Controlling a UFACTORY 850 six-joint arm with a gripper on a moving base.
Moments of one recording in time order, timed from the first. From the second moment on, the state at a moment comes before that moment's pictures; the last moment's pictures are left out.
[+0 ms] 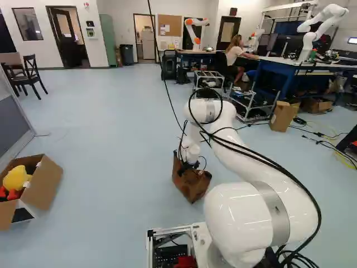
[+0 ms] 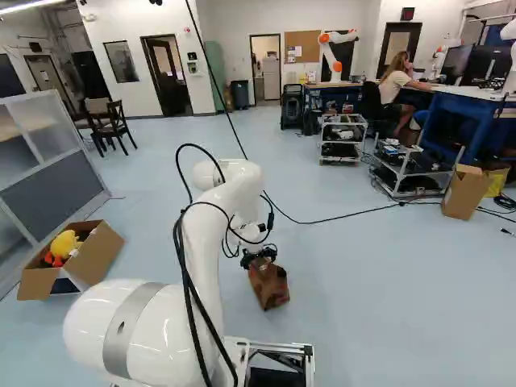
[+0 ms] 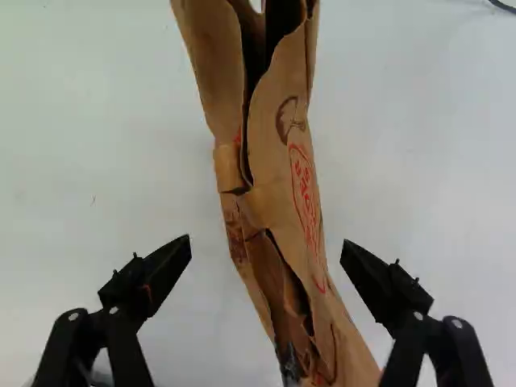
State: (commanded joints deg) arm -2.6 -84.2 -84.7 0.0 14.6 -23.2
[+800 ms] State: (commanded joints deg) arm -2.6 -84.4 -84.8 0.0 14.6 -23.2
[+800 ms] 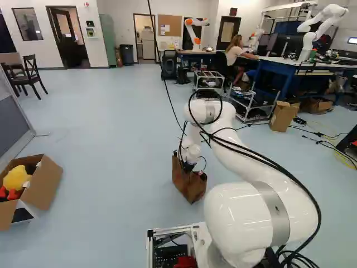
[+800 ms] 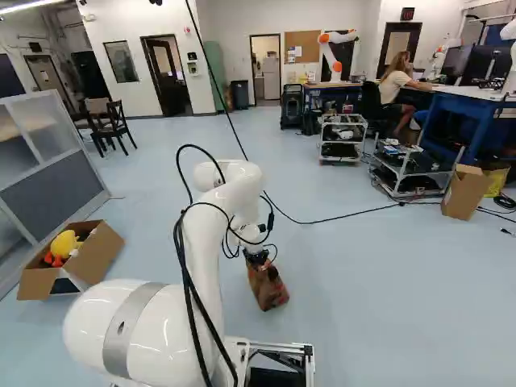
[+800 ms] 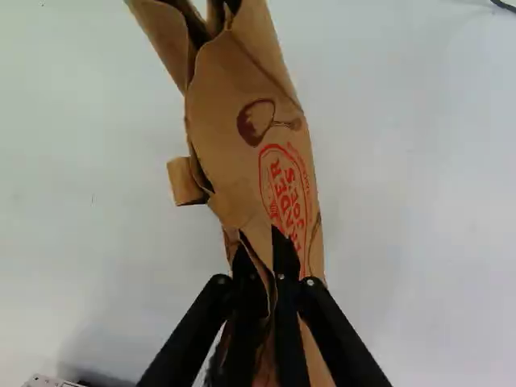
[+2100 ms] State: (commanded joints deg) arm -2.6 -73.3 -75.0 0.0 14.6 -23.2
